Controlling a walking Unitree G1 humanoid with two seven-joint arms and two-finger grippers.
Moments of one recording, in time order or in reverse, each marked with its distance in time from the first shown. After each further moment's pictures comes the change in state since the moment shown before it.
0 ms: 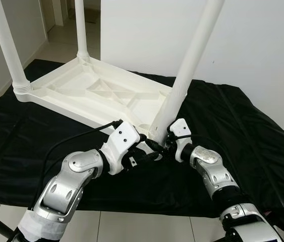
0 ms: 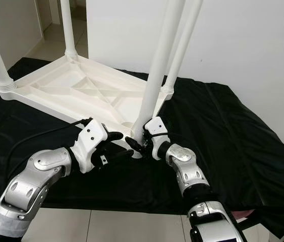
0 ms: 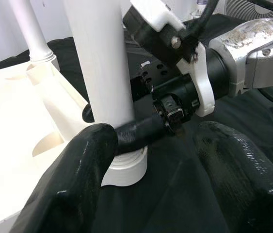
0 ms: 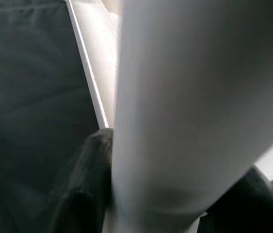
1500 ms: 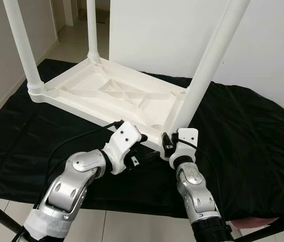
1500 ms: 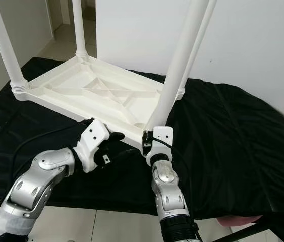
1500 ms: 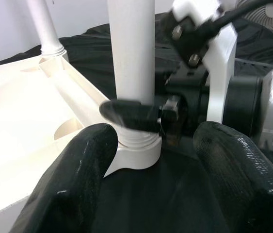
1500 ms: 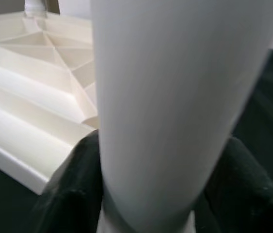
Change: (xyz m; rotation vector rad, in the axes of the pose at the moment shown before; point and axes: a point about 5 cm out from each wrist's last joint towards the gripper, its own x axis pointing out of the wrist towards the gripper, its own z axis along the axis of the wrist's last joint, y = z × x) left arm 0.009 0.000 0.000 -0.019 -0.030 0.000; right arm -0.023 0.034 0.003 0.213 -0.071 -0.796
